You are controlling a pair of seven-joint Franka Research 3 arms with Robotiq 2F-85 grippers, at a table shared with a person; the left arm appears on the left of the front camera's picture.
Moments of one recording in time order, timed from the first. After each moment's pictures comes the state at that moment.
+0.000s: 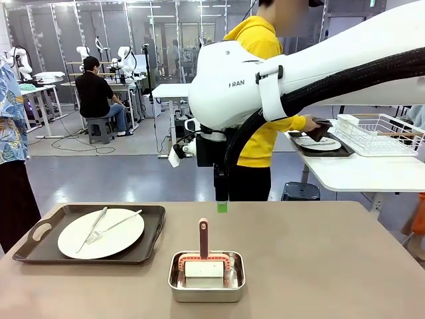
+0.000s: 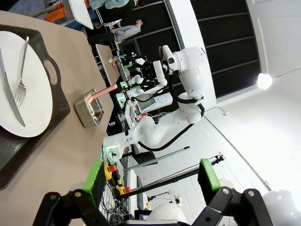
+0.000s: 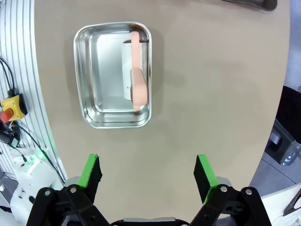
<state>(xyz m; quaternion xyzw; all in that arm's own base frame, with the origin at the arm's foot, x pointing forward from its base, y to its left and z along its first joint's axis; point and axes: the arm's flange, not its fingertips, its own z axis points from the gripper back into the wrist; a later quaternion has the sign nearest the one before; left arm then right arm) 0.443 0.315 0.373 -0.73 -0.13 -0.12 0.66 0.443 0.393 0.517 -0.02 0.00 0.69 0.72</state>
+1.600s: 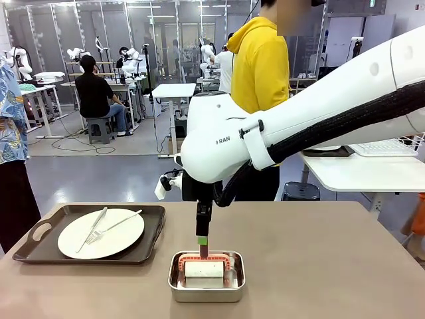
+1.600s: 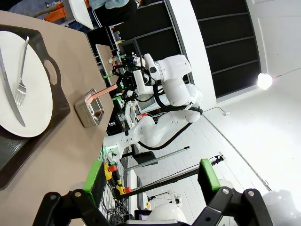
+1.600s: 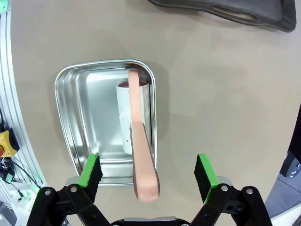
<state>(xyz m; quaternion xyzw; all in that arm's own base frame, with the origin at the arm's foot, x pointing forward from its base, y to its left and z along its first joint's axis) 0.443 0.315 0.373 -0.73 -0.13 -0.12 0.66 0.437 0.423 0.432 0.00 -0.04 0.68 0.73</state>
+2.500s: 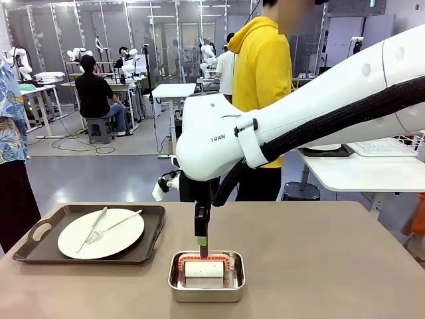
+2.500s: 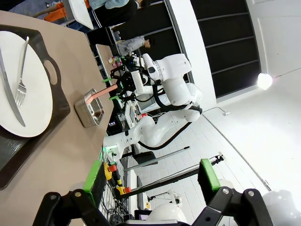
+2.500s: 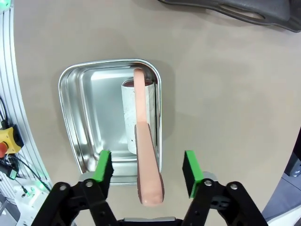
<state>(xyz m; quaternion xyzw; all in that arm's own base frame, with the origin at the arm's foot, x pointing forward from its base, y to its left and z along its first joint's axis) 0.443 0.315 0.373 -0.73 -0.13 -0.12 0.66 0.439 0.429 0.429 0.00 -0.02 0.68 0.73</state>
